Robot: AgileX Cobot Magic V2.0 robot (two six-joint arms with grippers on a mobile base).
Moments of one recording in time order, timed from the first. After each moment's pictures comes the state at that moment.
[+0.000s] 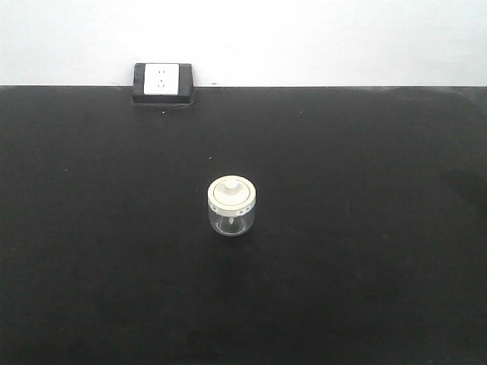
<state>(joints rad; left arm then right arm) -0.03 0.29 -0.34 0.03 0.38 0.04 0.31 0.36 -0.33 -1.08 0.26 0.99</state>
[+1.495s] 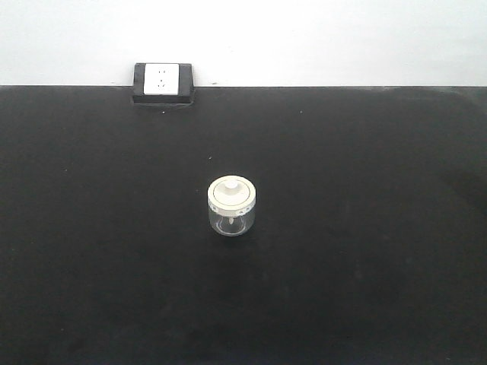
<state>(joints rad) -0.03 0.11 -0.22 0.03 0.42 0.04 0.31 0.36 -0.31 -1.10 0.22 0.99</state>
